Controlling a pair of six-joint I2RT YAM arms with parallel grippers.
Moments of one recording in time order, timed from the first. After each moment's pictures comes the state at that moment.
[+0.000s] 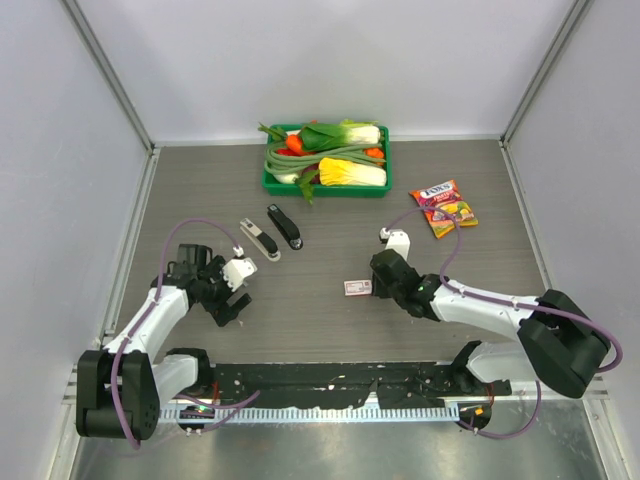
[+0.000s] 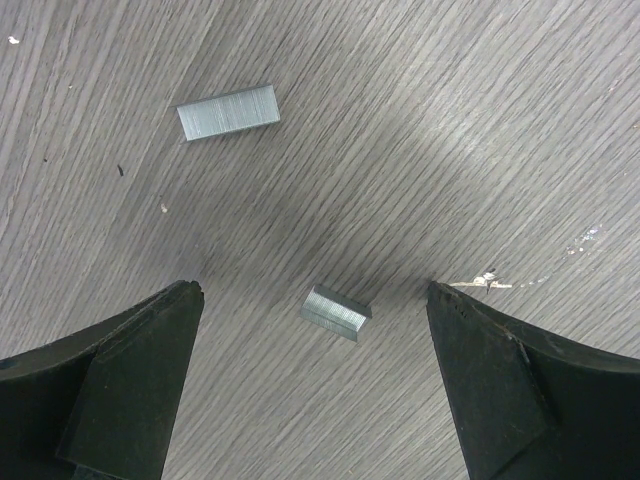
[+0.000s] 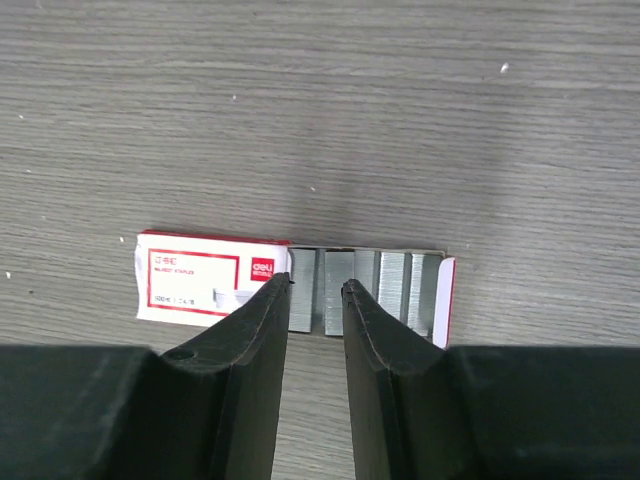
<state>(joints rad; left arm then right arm) -0.05 1.07 0.49 -0.58 0.35 0.84 0.80 1.27 0.52 -0.08 0.39 0.59</state>
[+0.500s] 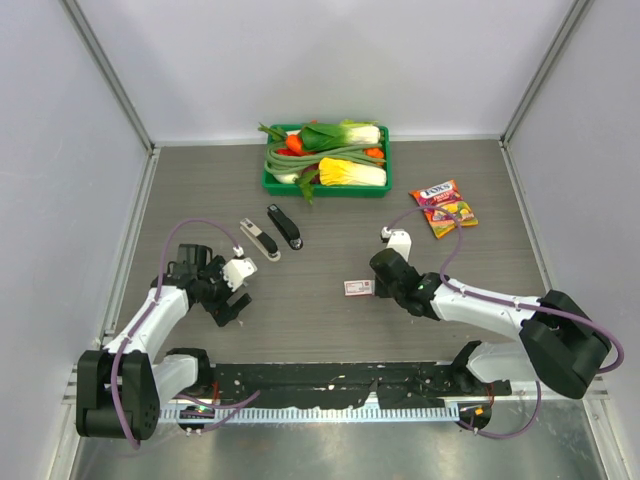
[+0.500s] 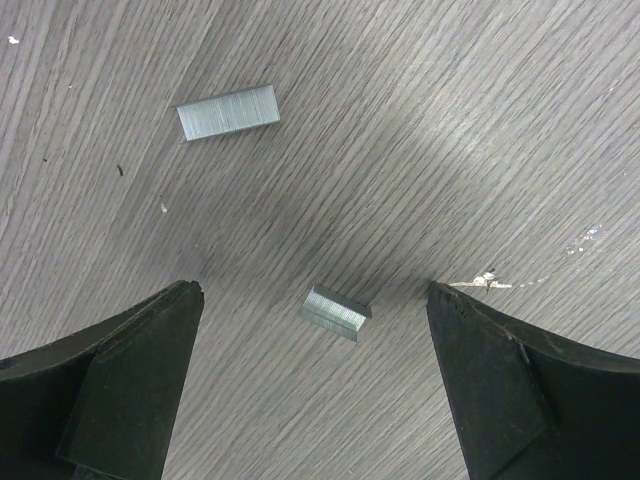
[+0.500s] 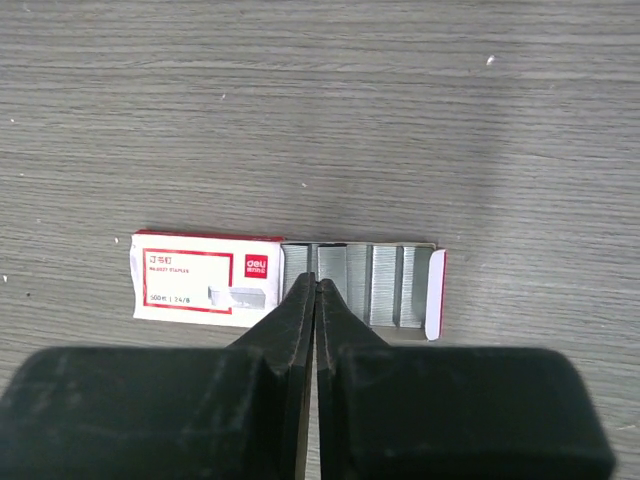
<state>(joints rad) -0.05 1.07 0.49 -0.58 0.35 0.84 0.80 1.27 0.55 -0.12 0.40 0.61</state>
